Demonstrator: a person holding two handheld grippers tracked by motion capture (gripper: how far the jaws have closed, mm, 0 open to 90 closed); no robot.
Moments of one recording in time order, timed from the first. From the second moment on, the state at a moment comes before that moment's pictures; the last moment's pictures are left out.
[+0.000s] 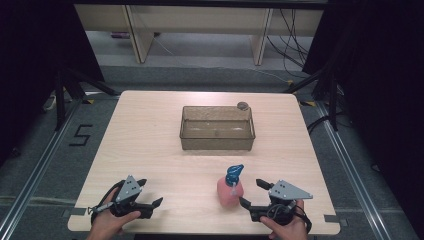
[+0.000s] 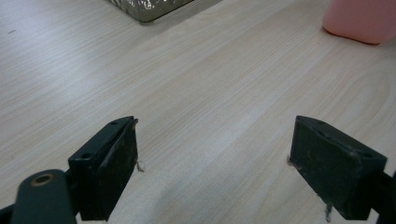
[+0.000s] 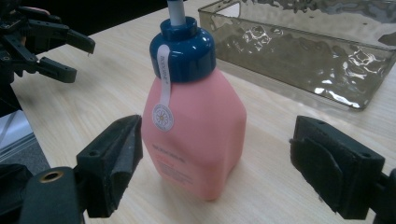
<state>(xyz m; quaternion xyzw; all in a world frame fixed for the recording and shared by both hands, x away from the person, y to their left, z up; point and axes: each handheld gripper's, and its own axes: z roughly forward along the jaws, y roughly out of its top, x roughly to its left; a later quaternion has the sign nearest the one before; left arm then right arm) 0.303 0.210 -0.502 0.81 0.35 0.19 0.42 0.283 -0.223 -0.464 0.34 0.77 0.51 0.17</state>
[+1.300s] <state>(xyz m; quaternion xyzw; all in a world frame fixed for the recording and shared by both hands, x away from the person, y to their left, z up) 0.303 0.208 -0.501 0.82 0.34 0.19 0.42 0.299 -0.193 -0.459 0.32 0.78 0.52 0.16</state>
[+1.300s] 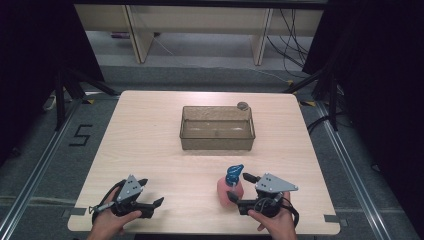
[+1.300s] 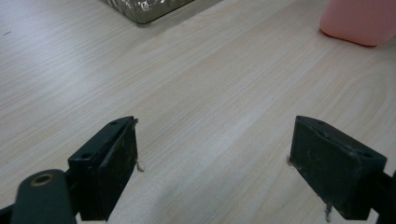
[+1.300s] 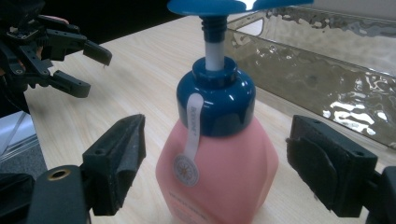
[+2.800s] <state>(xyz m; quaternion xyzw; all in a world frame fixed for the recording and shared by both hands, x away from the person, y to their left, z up) 0.300 0.208 -0.500 0.82 0.33 0.19 0.42 0.317 -0.178 -0.461 0.29 0.77 0.54 0.18</state>
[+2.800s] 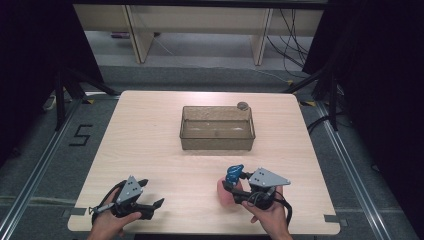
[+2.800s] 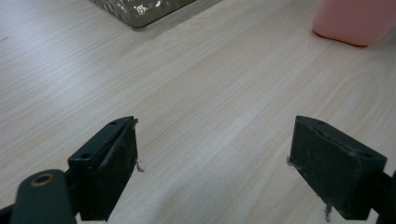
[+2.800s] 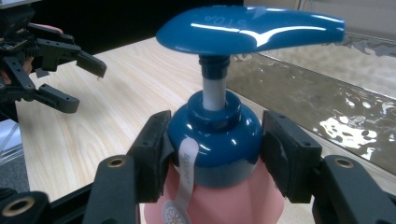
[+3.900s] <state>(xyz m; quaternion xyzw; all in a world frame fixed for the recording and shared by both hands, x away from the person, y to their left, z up) 0.301 0.207 -0.501 0.82 0.34 0.19 0.43 0.327 -0.177 -0.437 0.29 0.77 0.53 0.21</state>
